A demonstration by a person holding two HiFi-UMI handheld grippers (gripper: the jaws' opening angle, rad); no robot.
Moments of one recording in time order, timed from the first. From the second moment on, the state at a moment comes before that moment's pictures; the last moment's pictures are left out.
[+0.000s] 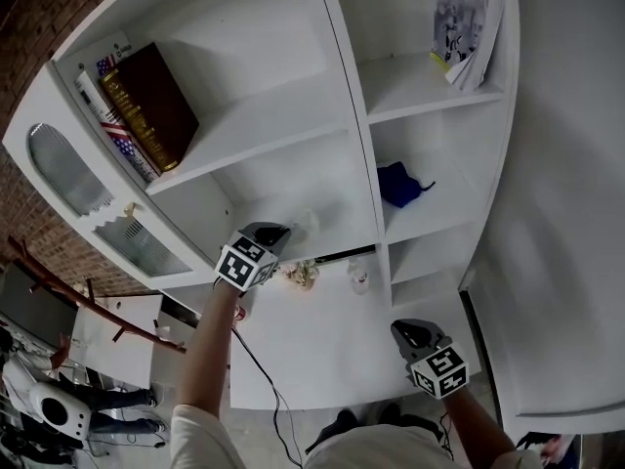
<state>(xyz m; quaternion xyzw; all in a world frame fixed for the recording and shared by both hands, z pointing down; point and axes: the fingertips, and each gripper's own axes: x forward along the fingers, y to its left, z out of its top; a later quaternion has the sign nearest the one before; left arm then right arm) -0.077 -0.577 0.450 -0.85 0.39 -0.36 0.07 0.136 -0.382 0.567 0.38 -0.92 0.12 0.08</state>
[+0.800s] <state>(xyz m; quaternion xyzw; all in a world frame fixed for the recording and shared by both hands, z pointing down) -0.135 -0.436 0.442 -0.85 0.42 -0.30 0.09 0.093 -0.339 0.529 0.38 -0.92 0.07 0.08</state>
